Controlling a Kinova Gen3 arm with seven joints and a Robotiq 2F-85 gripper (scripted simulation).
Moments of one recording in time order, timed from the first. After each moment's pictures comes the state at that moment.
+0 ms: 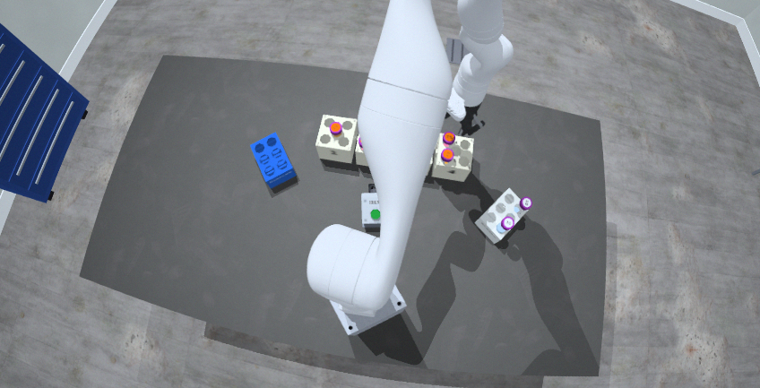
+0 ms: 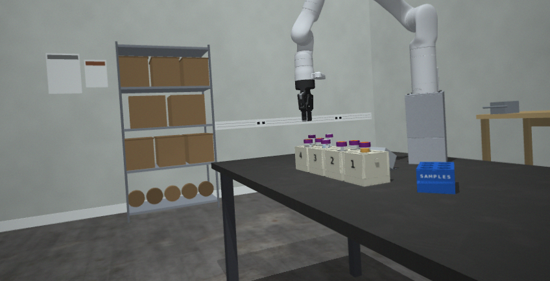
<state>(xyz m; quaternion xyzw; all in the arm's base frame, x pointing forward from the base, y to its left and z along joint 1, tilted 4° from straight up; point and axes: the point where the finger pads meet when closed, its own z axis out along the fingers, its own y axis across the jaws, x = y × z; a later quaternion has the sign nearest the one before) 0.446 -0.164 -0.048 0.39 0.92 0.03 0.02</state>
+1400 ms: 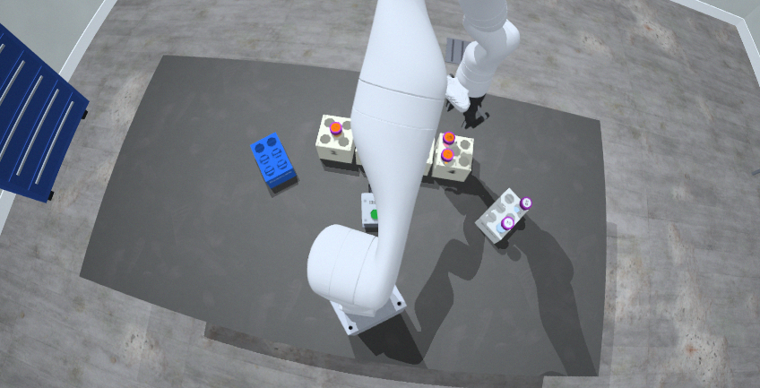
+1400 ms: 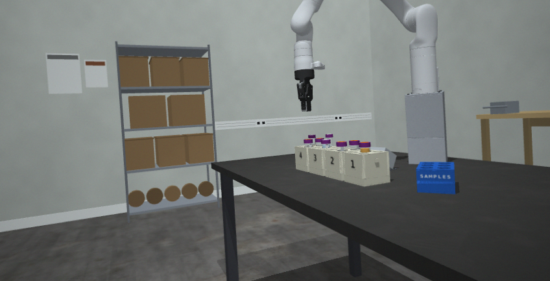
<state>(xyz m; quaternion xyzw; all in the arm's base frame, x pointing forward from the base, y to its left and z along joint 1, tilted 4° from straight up) 0.443 -0.165 -0.010 0.39 0.92 0.03 0.02</state>
